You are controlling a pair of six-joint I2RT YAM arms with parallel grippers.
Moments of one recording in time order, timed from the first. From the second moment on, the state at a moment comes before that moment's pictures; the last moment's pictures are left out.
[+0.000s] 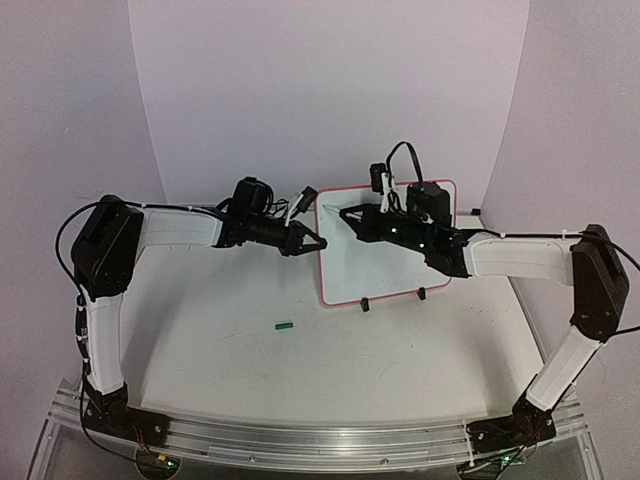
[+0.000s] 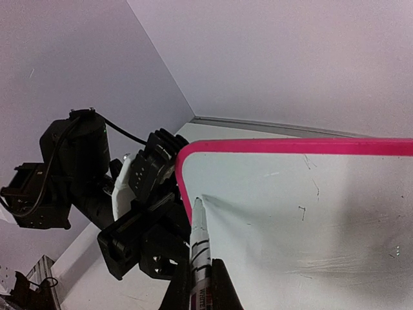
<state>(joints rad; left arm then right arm) -0.61 2.05 1.47 0.08 0.80 -0.05 0.68 1.68 1.12 0.38 -0.18 0.41</state>
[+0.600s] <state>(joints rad) -0.61 2.05 1.47 0.08 0.79 -0.05 0.69 1.67 1.11 0.40 -0.06 0.41</state>
